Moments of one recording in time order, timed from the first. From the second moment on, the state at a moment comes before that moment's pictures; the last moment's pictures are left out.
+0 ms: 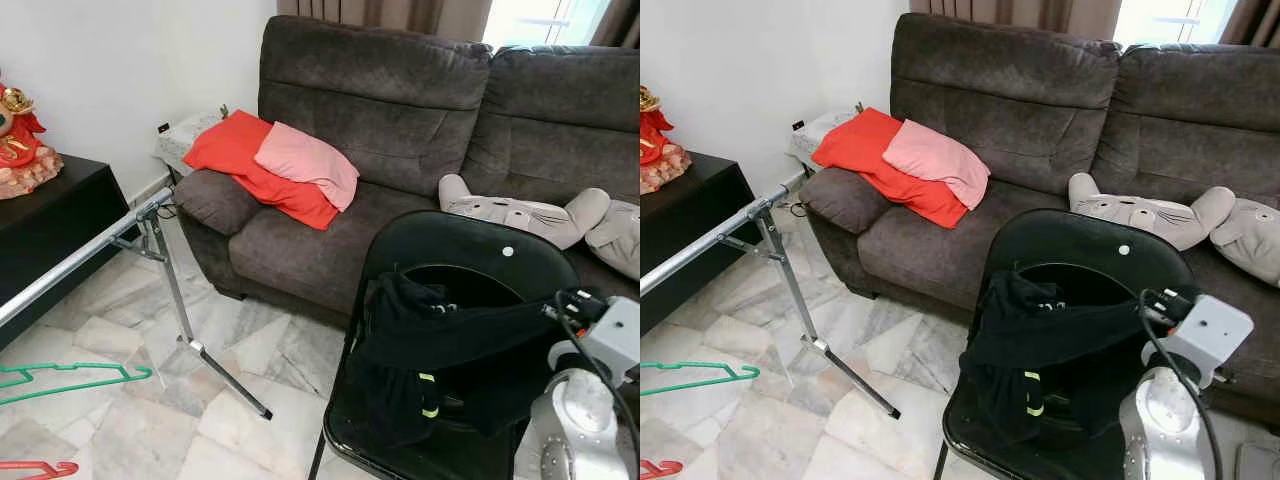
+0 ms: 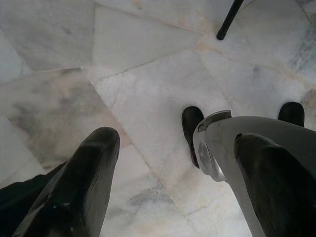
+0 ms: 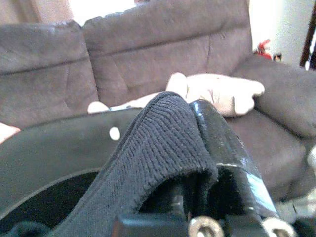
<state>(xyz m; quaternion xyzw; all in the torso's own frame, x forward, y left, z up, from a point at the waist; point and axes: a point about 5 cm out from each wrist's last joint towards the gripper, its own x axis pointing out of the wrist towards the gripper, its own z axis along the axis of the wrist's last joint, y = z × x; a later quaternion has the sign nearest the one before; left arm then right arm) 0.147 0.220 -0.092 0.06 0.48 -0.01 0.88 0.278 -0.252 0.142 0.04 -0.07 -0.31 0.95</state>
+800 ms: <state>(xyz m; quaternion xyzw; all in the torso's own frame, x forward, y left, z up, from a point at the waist) 0.148 0.225 -0.091 0.01 0.47 0.06 0.88 0.300 -0.220 0.165 0.01 -0.09 -0.23 0.97</state>
